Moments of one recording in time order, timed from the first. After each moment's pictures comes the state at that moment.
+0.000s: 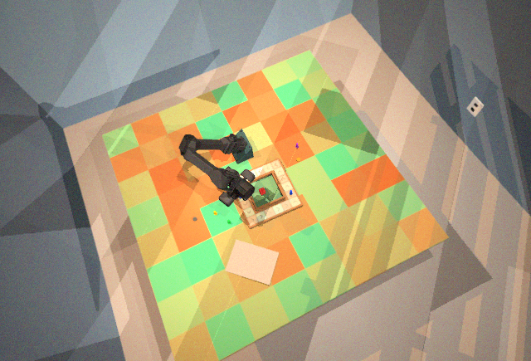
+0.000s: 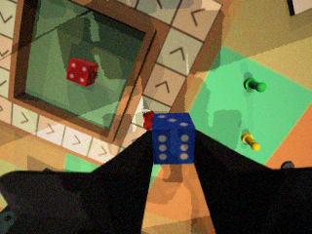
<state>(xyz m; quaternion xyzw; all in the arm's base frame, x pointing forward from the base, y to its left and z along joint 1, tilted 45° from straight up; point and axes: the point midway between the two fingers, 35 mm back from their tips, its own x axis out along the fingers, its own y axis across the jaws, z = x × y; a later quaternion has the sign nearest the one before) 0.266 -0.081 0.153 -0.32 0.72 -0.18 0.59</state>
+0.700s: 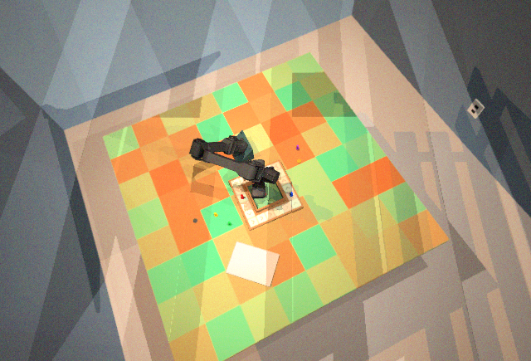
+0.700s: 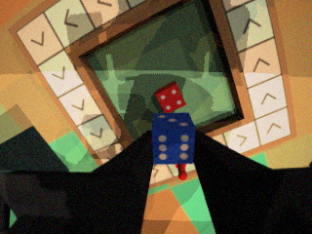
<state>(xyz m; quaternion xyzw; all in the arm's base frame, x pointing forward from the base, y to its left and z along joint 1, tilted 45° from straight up) 0.268 -0.015 0.067 -0.50 0.74 0.09 0.43</state>
